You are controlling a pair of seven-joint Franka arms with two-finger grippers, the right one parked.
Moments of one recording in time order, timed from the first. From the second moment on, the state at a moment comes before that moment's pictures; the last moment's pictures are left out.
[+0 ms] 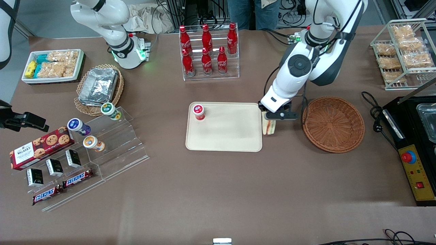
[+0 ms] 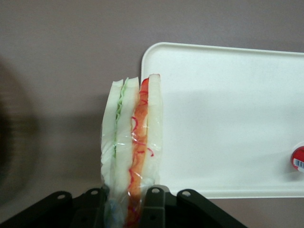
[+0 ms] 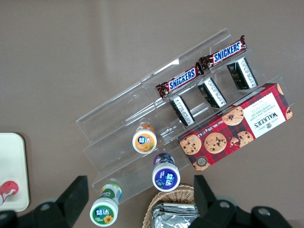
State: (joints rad) arm -0.37 0.12 -0.22 -2.22 -0.09 2.37 -0.53
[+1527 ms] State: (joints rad) arm -0.44 0.31 -0.22 -2.27 -0.03 2.62 -0.55
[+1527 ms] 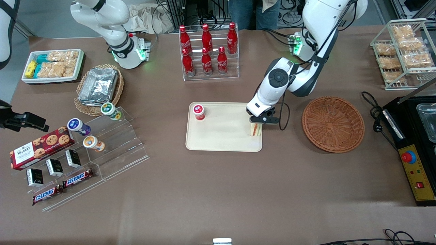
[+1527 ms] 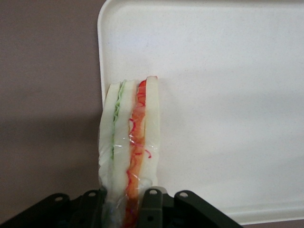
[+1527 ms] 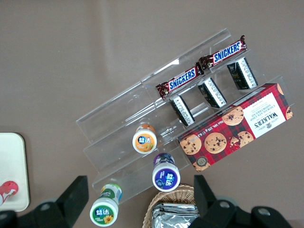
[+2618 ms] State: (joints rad) arm -0.44 0.28 -0.21 -1.91 0.05 2.08 -0.62
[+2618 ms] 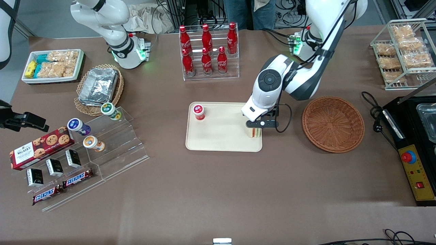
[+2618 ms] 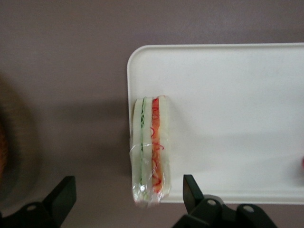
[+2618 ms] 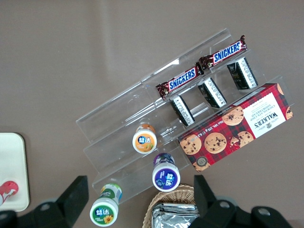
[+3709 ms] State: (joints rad) arm -0.11 -0.10 -0.10 -1.70 -0.01 1.59 -0.25
